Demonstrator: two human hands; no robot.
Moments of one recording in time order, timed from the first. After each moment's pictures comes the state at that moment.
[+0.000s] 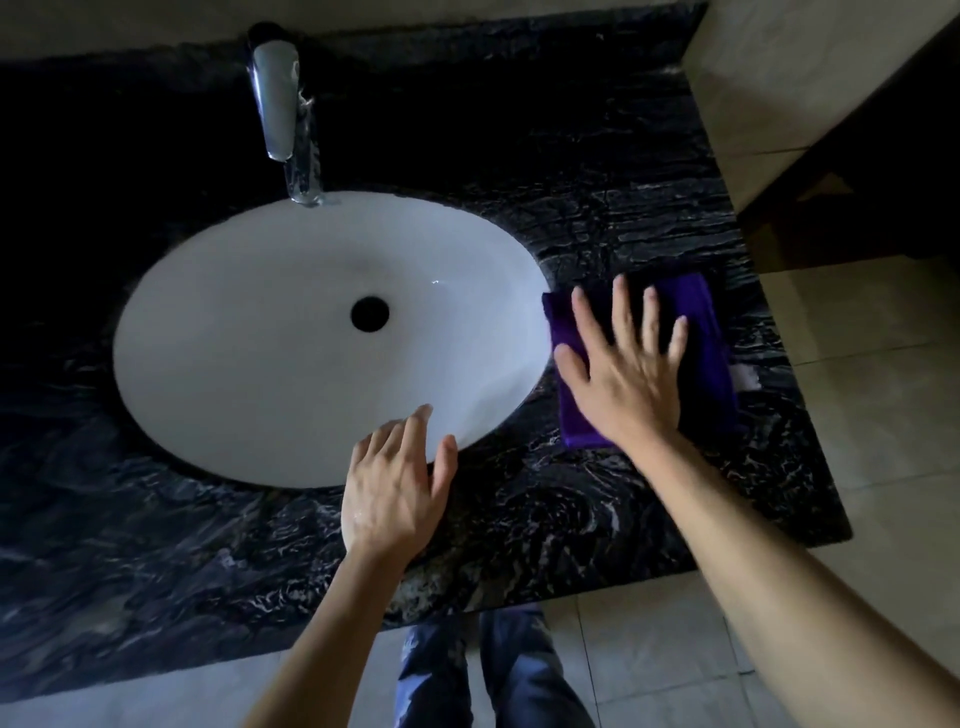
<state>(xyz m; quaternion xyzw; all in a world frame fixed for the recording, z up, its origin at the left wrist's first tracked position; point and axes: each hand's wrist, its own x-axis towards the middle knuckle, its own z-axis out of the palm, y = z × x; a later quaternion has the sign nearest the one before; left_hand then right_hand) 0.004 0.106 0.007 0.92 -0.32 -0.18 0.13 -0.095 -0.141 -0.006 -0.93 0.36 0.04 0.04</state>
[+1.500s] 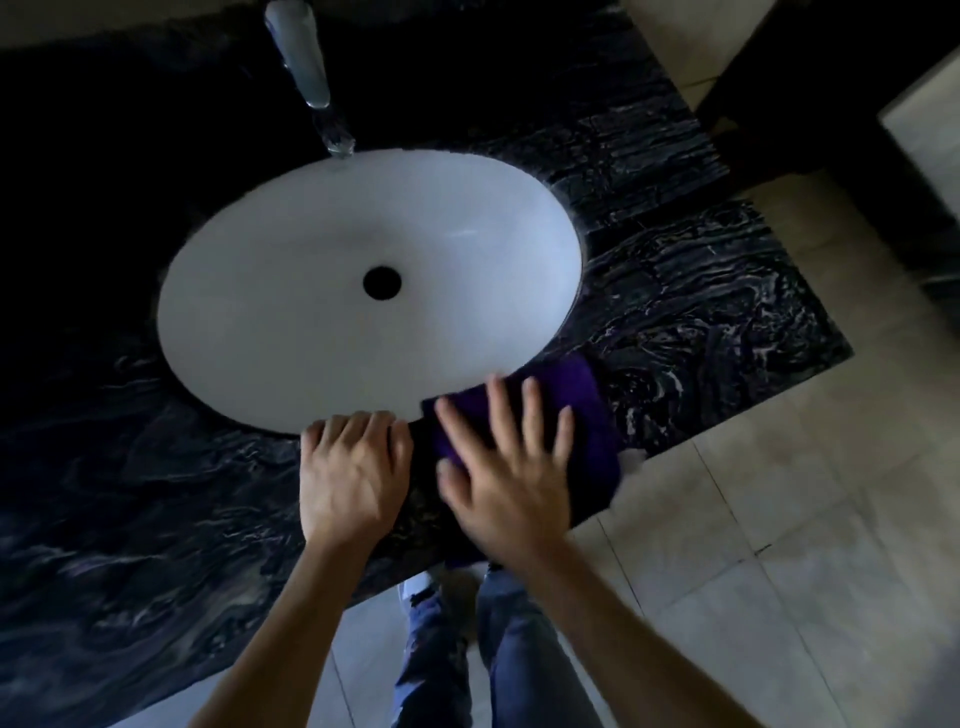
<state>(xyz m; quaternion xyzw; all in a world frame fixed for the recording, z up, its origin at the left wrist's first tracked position) 0.078 0.241 0.003 0.89 -0.44 -0.09 0.06 -0.072 0.164 -0.008 -0.91 0.41 -0.04 0.07</state>
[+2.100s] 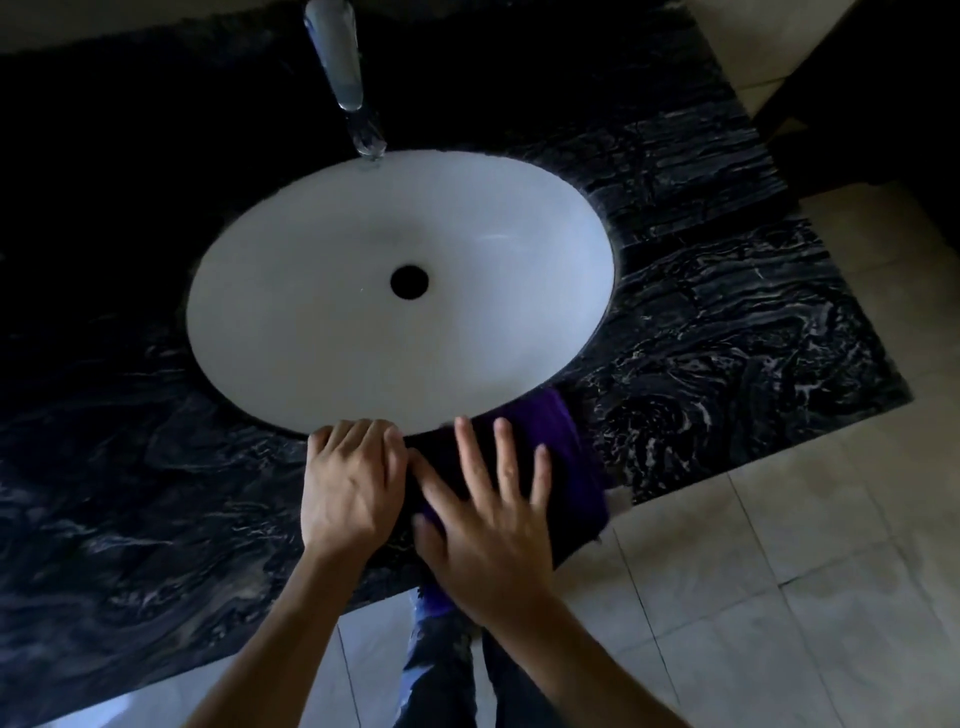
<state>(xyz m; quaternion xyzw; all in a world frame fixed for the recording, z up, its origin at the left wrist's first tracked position) 0.084 0.246 -0.004 0.89 -0.42 -0.08 0.12 -0.074 0.186 -0.004 -0.94 0.33 -0.03 0.11</state>
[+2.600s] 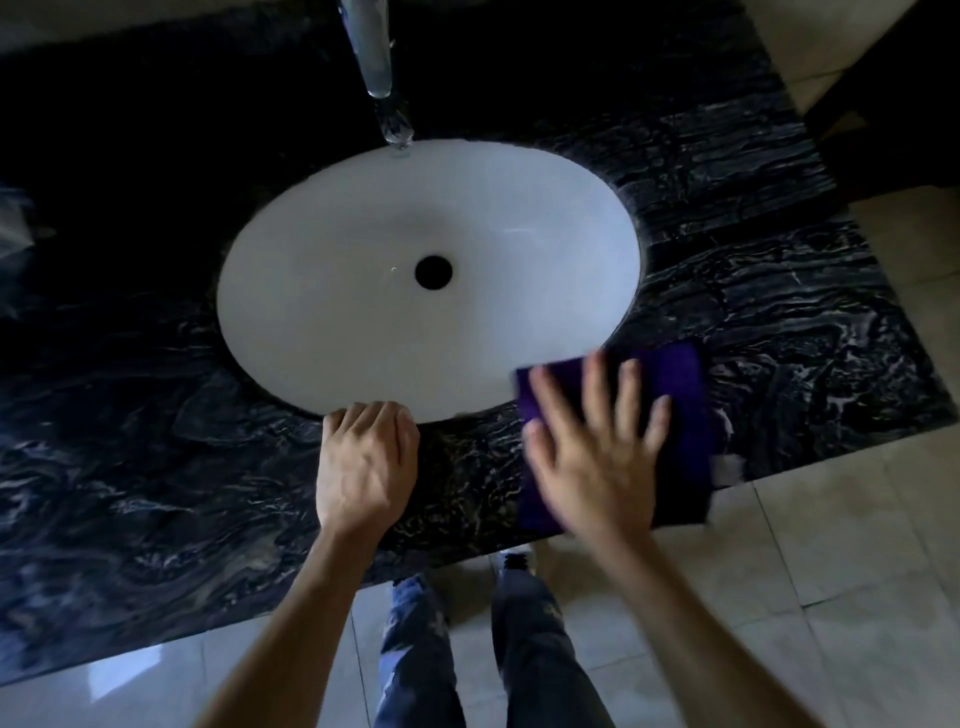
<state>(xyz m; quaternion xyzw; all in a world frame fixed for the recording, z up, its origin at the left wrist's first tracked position) 0.081 0.240 -0.008 0.91 -0.39 -0.06 0.12 -0.097 0.097 -0.003 -0.90 0.44 -0.01 0.06</state>
